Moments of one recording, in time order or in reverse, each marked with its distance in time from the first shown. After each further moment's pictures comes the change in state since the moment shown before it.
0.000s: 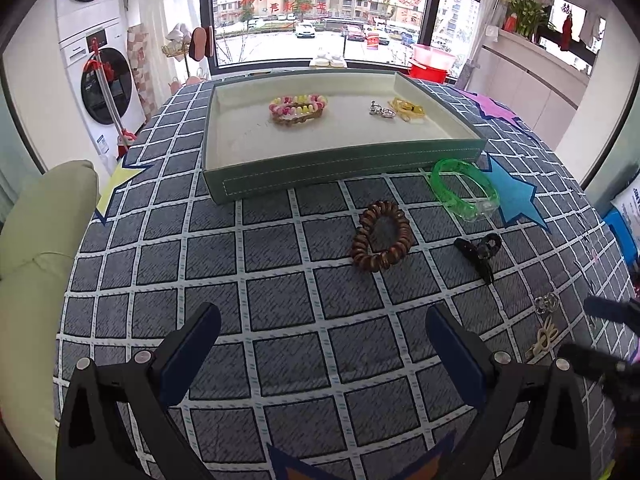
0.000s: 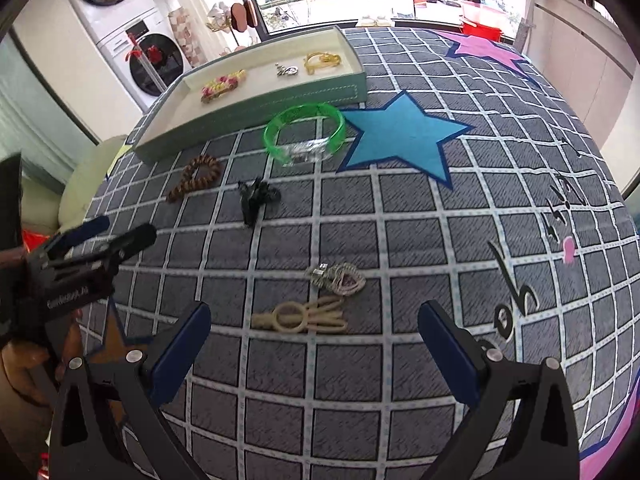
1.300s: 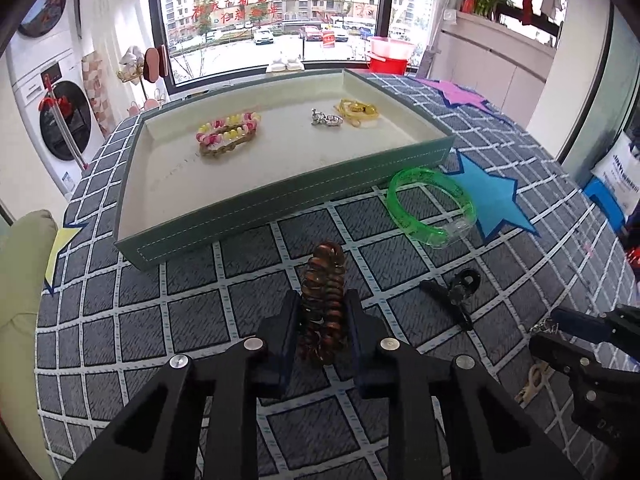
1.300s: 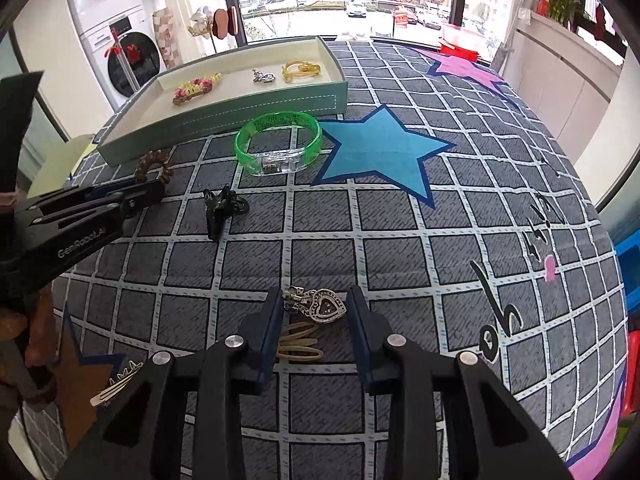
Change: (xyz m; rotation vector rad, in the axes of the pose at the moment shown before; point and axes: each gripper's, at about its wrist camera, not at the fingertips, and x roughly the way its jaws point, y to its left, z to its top) left arm 0.030 -0.033 0.031 0.126 -0.011 -0.086; right arm 0.012 0.001 0.004 -0.019 -0.059 -0.146
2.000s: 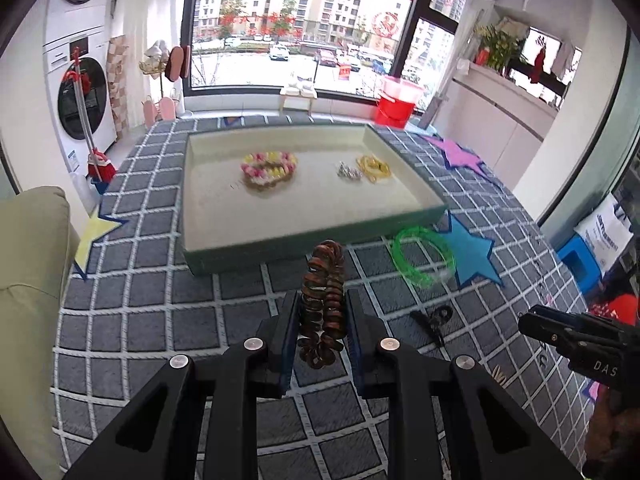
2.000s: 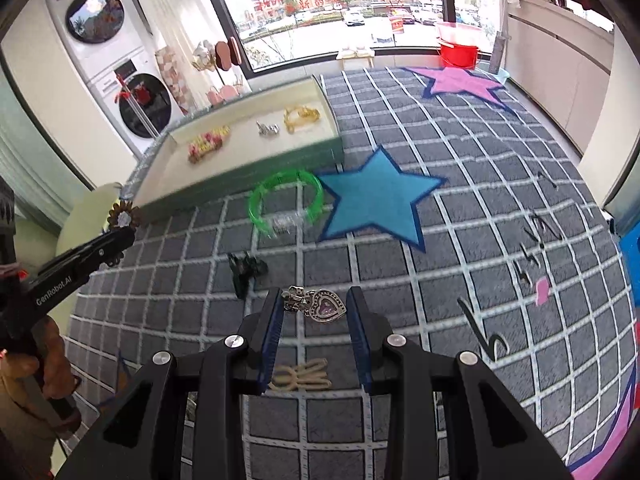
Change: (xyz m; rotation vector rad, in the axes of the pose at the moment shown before) left arm -0.057 0.039 0.008 -0.142 -0.108 -0.057; right arm -0.034 -0.019 0.034 0.097 -0.066 0.130
